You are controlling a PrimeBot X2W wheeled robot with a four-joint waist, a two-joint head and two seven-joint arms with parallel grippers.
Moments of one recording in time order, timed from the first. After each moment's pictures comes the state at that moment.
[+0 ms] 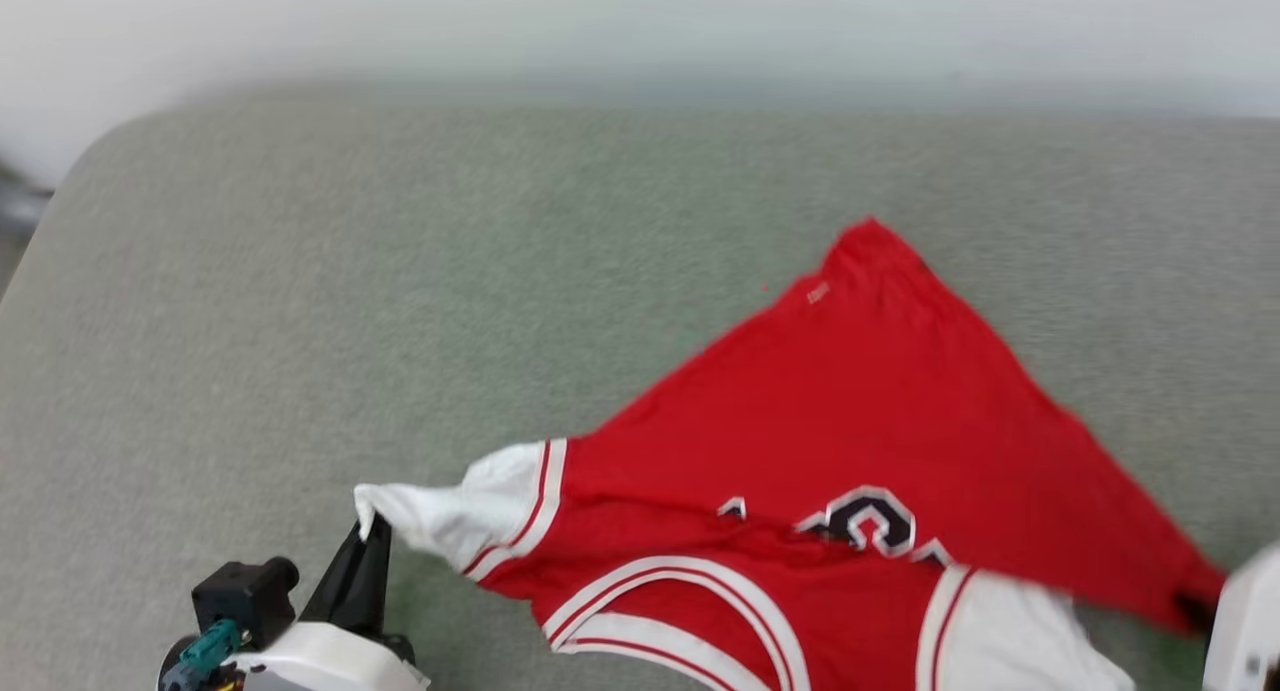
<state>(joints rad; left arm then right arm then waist) 0.00 0.20 -0.11 0.19 -0.40 -0.10 -0.20 -0.10 -0.31 -0.24 0.20 0.42 0.13 0.79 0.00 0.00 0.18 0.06</state>
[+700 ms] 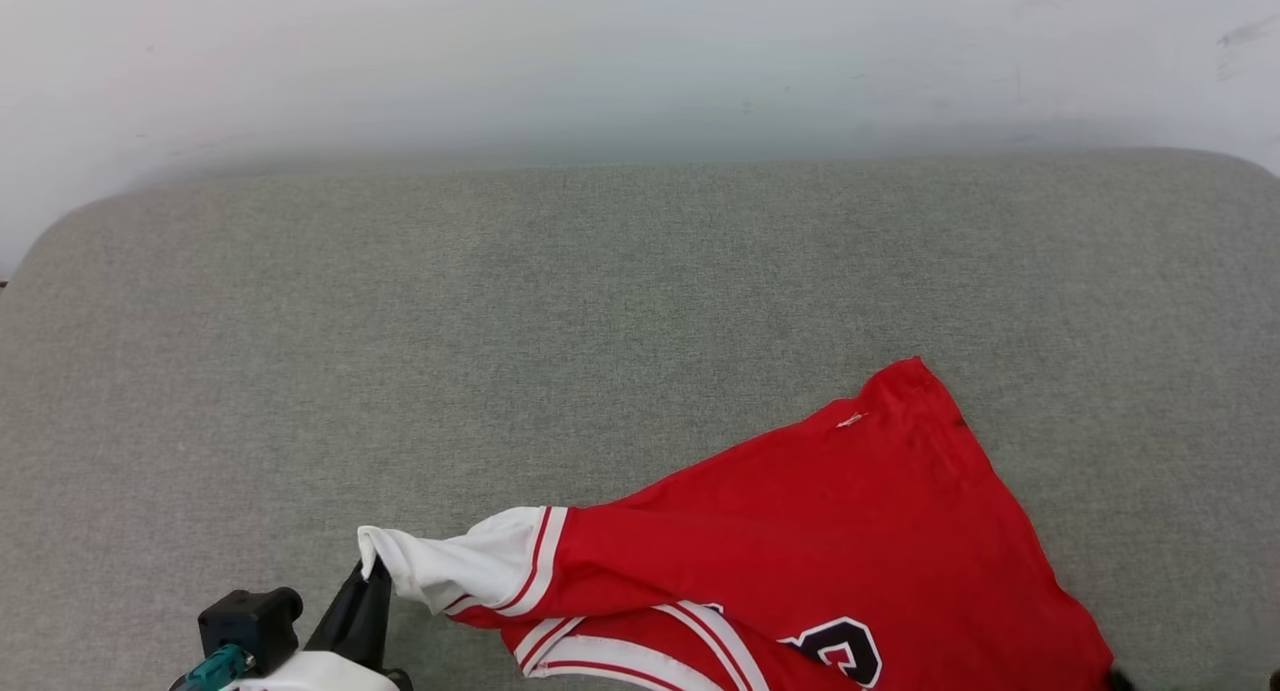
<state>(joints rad) 0.06 0.22 -0.12 0.18 -0.43 -0.08 -0.15 0.25 -0.05 -0.33 0.05 0.42 0.13 0.50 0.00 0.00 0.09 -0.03</state>
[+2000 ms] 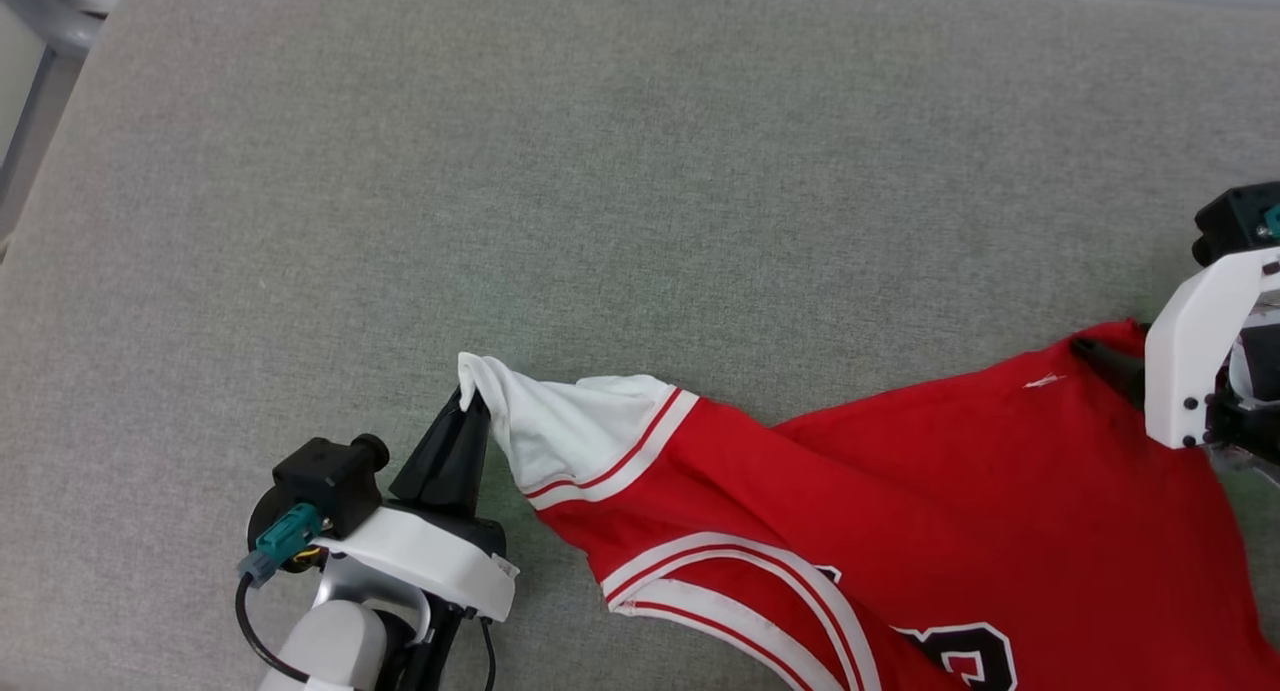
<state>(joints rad) -0.19 0.18 -0.25 0.16 -0.42 -0.11 -0.22 -0.56 -0.47 0.20 0.38 0.55 0.13 0.80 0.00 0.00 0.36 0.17</state>
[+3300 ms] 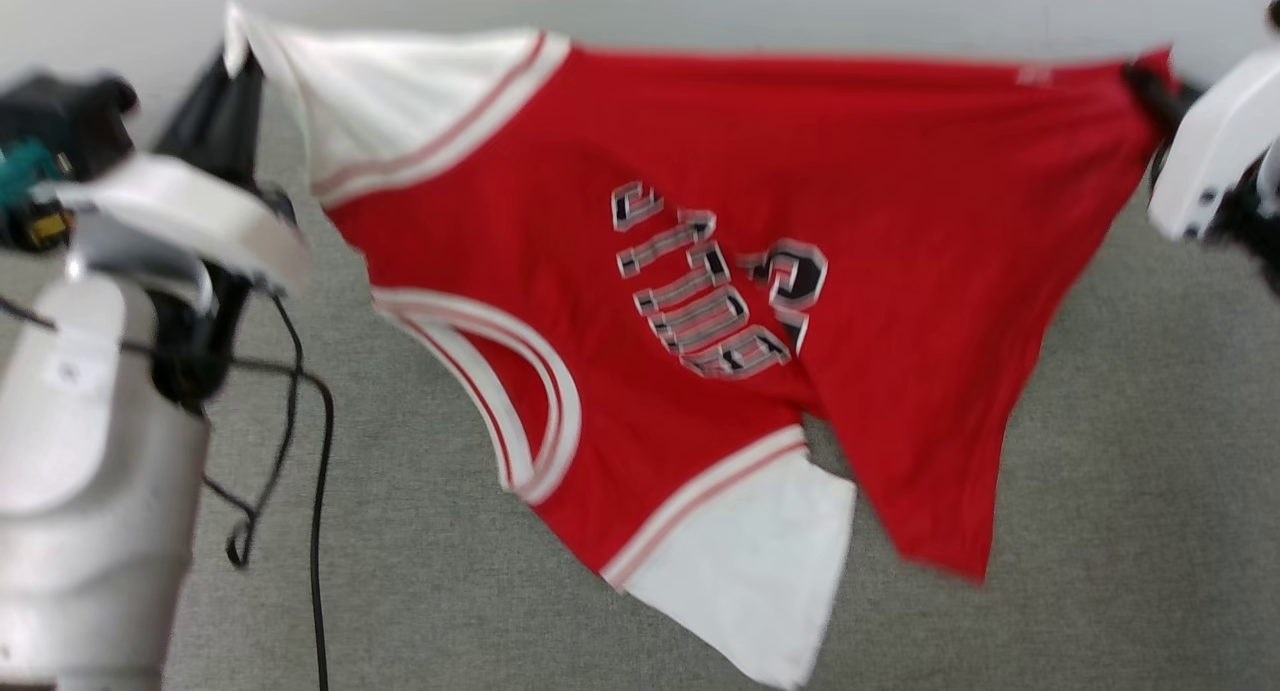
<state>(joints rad) -0.70 0.38 -0.15 0.39 -0.45 -0.11 -0.11 -0.89 -0.40 0.19 0.61 0.52 0.13 0.42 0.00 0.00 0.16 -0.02</state>
